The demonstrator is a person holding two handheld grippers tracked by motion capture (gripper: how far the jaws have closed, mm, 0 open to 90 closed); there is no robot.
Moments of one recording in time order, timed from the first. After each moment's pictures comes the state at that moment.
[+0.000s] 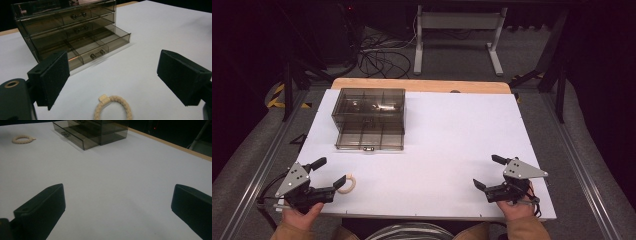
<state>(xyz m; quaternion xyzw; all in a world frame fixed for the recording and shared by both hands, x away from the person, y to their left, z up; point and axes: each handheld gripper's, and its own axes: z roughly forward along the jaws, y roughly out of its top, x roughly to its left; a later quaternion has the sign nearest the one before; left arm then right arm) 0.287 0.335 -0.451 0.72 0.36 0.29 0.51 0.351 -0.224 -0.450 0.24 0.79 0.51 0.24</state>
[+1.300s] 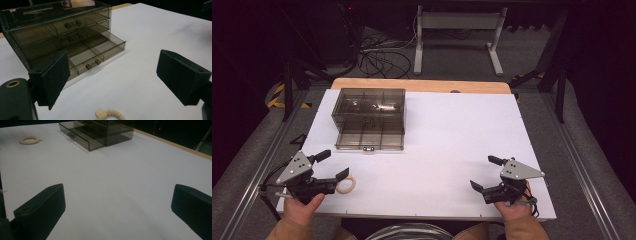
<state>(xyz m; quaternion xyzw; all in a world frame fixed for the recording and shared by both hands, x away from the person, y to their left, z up) 0.307 0.330 -0.428 0.74 0.35 0.26 0.52 0.350 -0.217 -0.451 0.23 0.79 0.52 0.23</state>
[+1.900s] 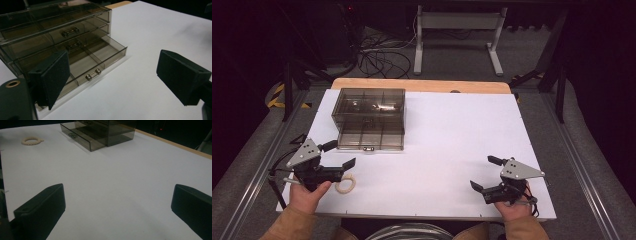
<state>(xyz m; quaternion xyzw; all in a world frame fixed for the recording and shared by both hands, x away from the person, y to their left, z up) 0.332 0.318 -0.415 0.75 0.34 0.25 0.51 0.351 -0.218 -0.452 0.23 0.79 0.52 0.23</state>
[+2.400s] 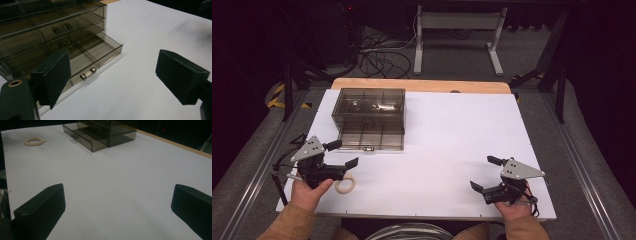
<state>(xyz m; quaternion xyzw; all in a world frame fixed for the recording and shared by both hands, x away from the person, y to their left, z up) 0.341 0.316 -0.415 0.76 0.34 0.22 0.50 0.352 -0.218 -0.453 0.23 0.79 0.53 0.22</state>
